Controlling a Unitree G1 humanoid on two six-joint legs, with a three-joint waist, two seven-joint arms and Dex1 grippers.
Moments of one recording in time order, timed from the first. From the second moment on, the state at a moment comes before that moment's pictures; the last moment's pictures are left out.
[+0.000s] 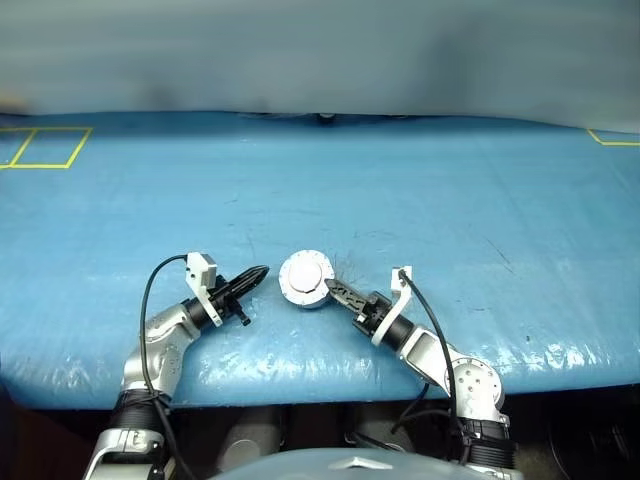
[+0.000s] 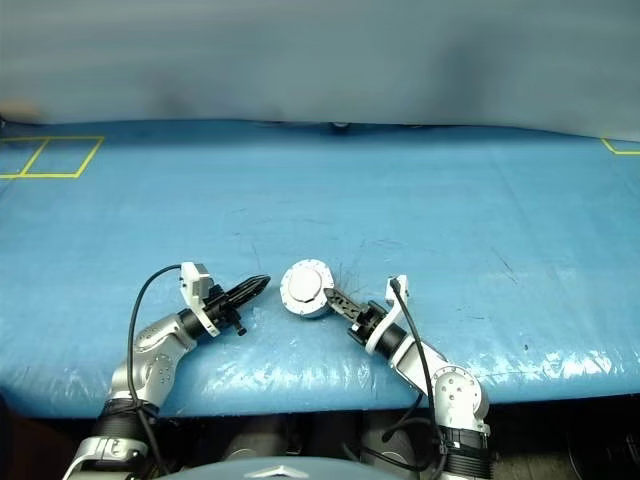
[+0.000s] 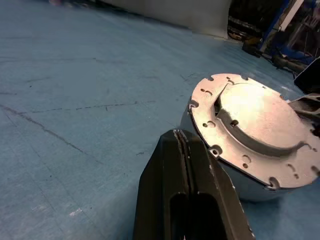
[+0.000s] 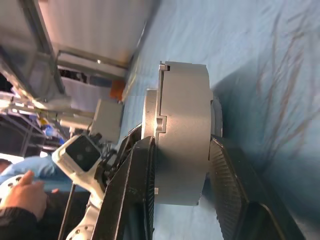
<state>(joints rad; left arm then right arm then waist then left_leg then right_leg) -0.11 0.31 0.07 0.22 -0.54 0.14 -0.97 0.00 0.02 -0.23 -0.12 1.03 0.93 0.35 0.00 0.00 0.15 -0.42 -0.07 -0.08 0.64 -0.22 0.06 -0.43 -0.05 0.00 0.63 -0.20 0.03</state>
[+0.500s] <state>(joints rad) -0.07 0.20 0.15 0.10 -0.87 0.54 -0.91 -0.10 0.07 -0.31 -0.18 1.28 0.88 0.24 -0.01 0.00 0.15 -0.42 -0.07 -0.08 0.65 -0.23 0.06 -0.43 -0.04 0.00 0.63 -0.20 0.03</state>
